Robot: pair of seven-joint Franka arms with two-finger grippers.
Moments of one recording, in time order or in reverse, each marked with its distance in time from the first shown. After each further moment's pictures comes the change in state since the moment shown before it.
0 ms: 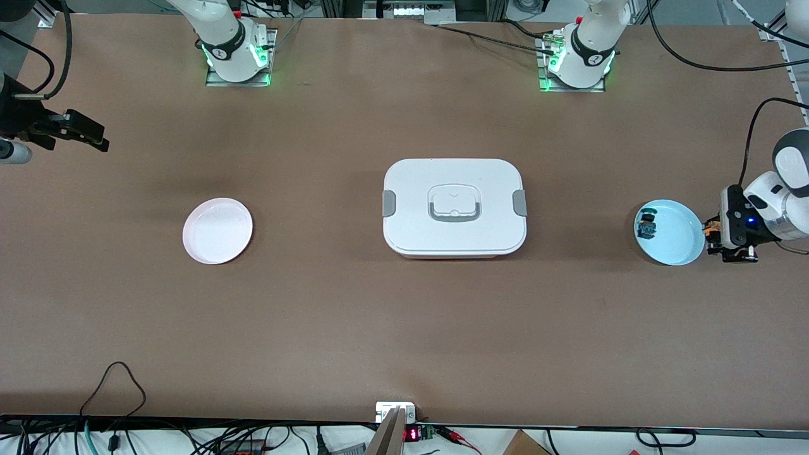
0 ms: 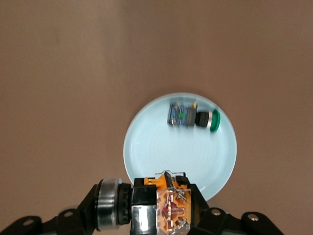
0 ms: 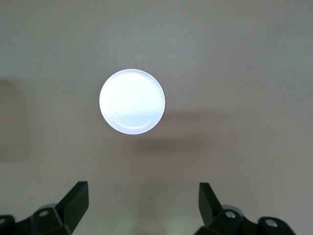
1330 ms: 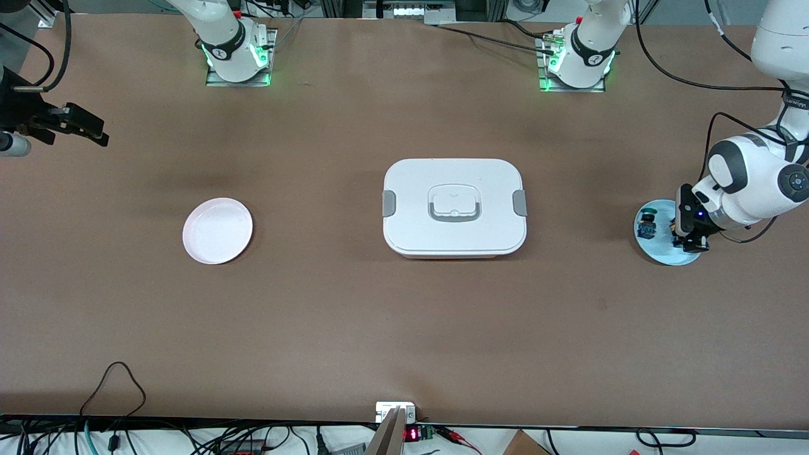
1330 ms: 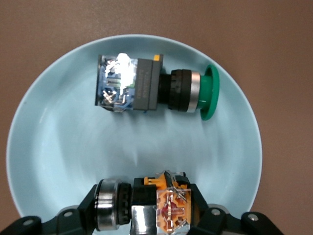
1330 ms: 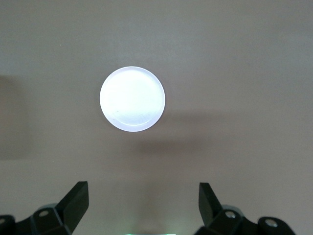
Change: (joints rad) left arm 0.001 0.115 0.114 -0.329 0.029 0.540 0.165; right arm 0.000 -0.030 -0.001 -0.026 0.000 0.000 0.000
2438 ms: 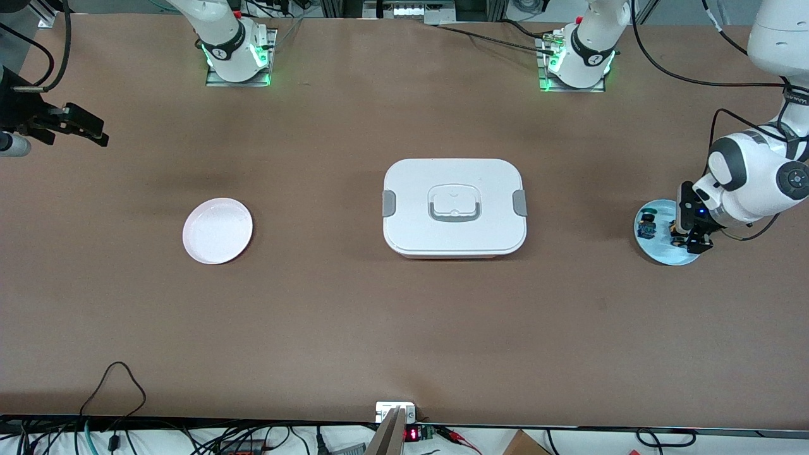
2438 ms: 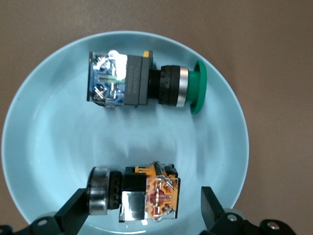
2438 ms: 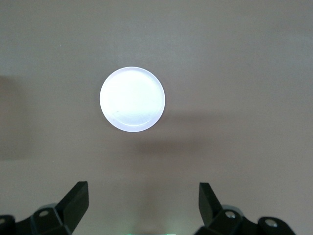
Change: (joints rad) left arm -0.067 -0.018 0.068 -0.020 0.000 -0.003 0.000; right arm 0.000 0.000 0.000 0.000 0.000 0.001 0.000
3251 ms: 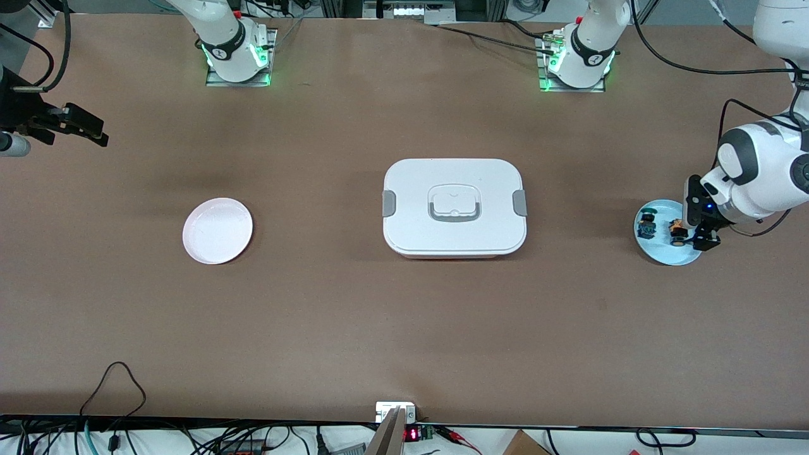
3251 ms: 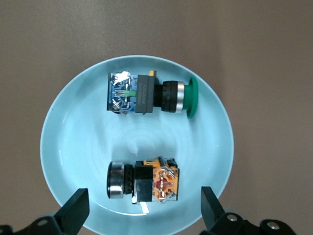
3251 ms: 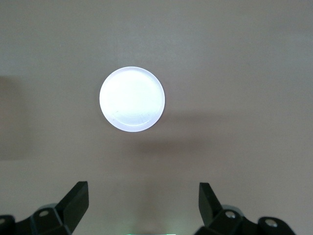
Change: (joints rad) left arm -0.046 -0.074 0.020 -0.004 0.000 -0.065 -0.002; right arm 0.000 0.000 -0.001 -0.001 0.000 0.000 0.000
